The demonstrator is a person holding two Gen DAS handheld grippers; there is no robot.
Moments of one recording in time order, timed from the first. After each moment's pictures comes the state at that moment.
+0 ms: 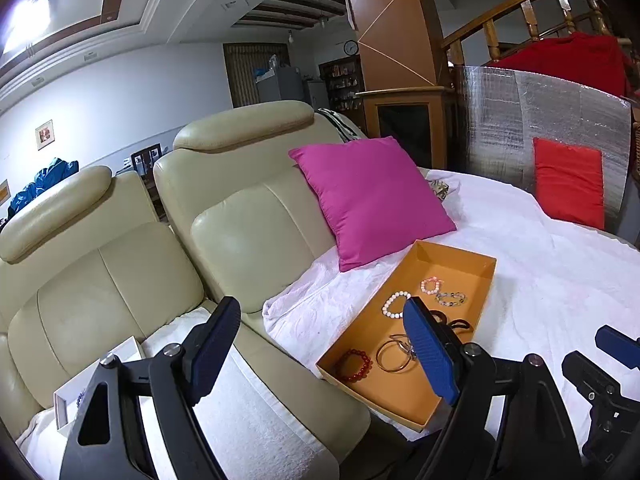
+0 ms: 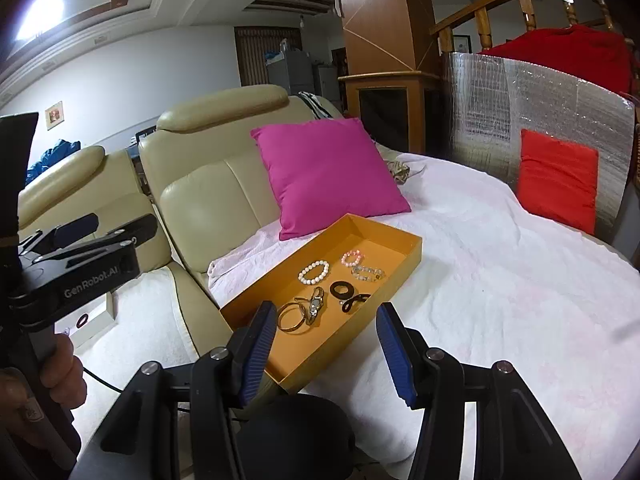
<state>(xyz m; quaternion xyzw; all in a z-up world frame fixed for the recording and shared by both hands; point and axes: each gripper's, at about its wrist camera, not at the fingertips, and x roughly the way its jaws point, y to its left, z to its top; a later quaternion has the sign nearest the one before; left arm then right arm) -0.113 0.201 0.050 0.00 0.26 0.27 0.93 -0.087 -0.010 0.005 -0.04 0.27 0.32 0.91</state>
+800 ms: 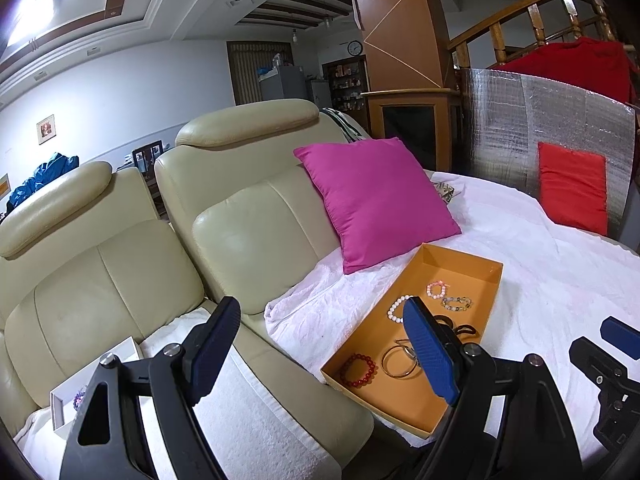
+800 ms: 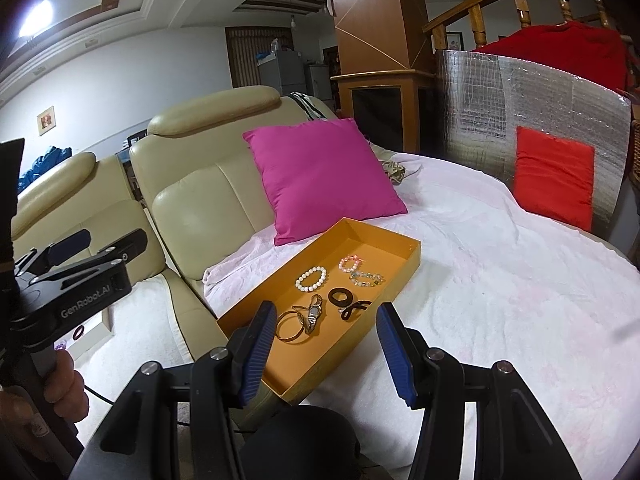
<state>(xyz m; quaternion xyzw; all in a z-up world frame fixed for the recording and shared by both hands) -0.109 0.216 0.048 -0.01 0.25 0.28 0.93 -0.076 0.005 0.012 -0.03 0.27 0.30 0.91</state>
